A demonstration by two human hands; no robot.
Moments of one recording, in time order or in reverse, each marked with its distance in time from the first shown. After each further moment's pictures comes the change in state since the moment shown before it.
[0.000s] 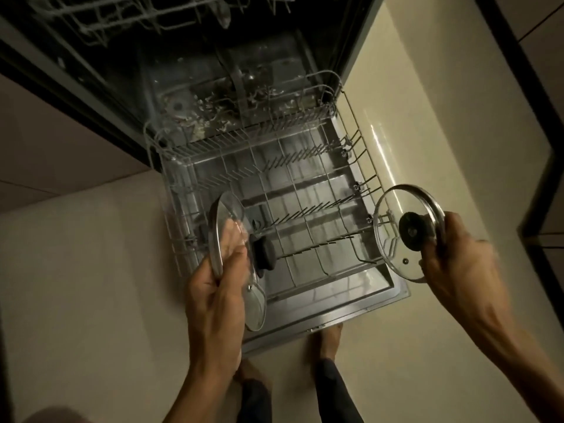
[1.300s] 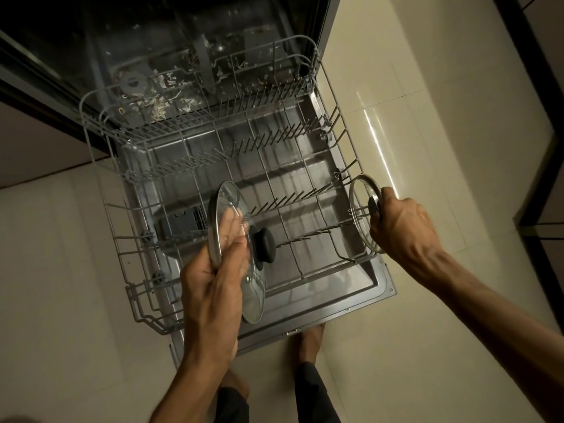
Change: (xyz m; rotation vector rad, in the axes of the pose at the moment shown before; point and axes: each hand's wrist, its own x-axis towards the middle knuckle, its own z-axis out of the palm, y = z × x) left_hand 0.025 -0.072 0.060 -0.032 -0.073 -0.026; right_hand 0.100 0.075 0.088 -0.261 -0.276 -0.099
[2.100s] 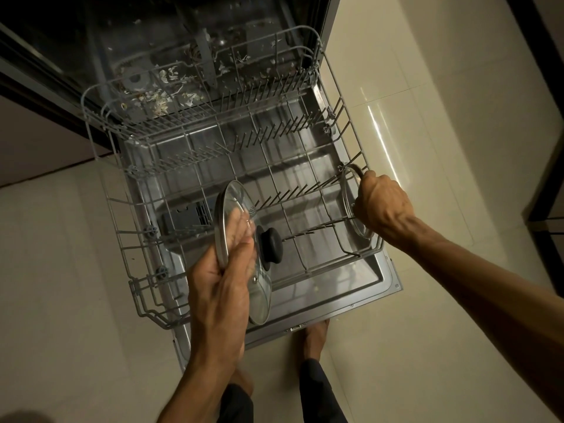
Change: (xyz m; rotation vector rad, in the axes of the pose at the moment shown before) left_hand -0.007 -0.008 -0.001 0.017 0.002 -0.008; right_hand 0.037 -0.025 0.013 -0.021 -0.007 -0.003
